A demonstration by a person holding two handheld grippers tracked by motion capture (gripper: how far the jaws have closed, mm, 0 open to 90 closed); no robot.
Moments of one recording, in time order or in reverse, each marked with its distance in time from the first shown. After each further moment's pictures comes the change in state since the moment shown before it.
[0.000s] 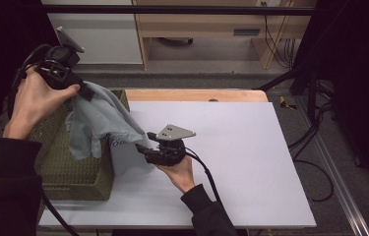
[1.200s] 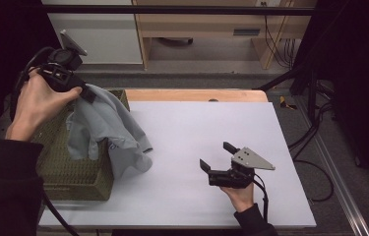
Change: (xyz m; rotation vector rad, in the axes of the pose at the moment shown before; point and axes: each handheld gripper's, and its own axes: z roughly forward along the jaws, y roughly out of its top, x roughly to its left) left arm -0.003 -0.003 0.004 0.009 -0.004 0.015; right arm -0.043 -0.062 -0.155 -0.109 -0.304 0.035
